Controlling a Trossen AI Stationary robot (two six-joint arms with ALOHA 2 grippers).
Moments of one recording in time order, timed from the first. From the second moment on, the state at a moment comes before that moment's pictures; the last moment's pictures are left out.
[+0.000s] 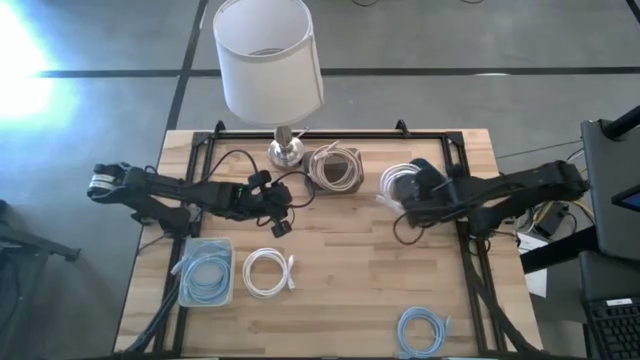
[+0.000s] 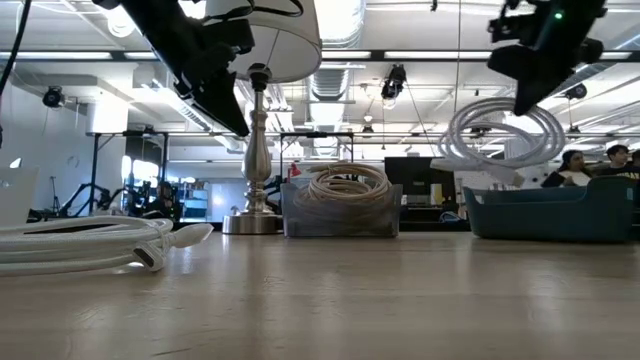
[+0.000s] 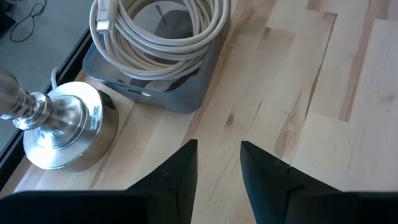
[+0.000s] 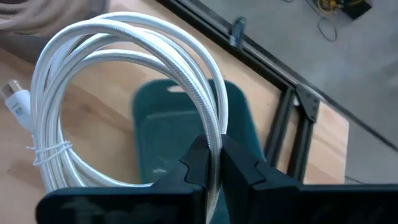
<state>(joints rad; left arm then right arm) -0.07 1.30 0.93 -0.51 -0.47 -0.26 0.15 1.19 1.00 -1.42 0.79 1.15</state>
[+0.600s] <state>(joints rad) -0.06 1.30 0.93 -0.49 -0.47 -0.26 0.05 0.96 0.62 -1.44 0.86 1.54</state>
